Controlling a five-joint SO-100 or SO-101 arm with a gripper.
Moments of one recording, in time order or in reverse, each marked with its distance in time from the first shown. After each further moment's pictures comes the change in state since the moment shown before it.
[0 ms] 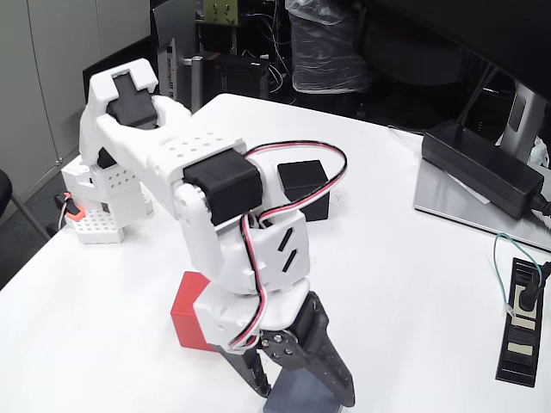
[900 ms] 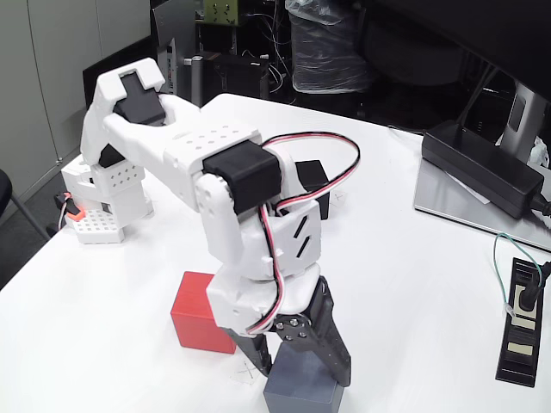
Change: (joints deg) arm -2.2 -0.9 -1.5 6.2 -0.1
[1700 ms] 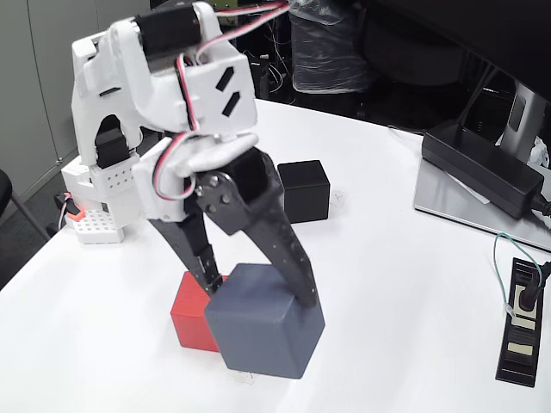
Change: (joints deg) arm 3.7 24.0 0.8 10.0 0.0
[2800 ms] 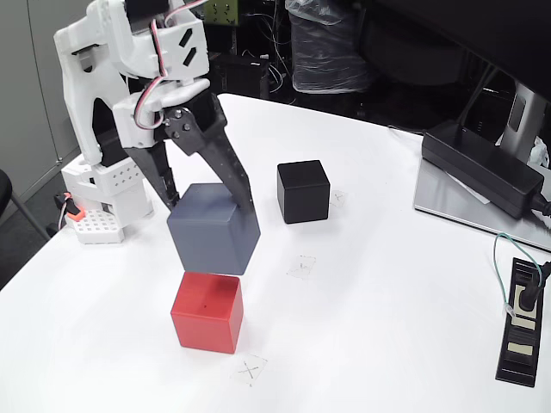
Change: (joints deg) arm -6.6 41.9 52.9 -1.9 0.0
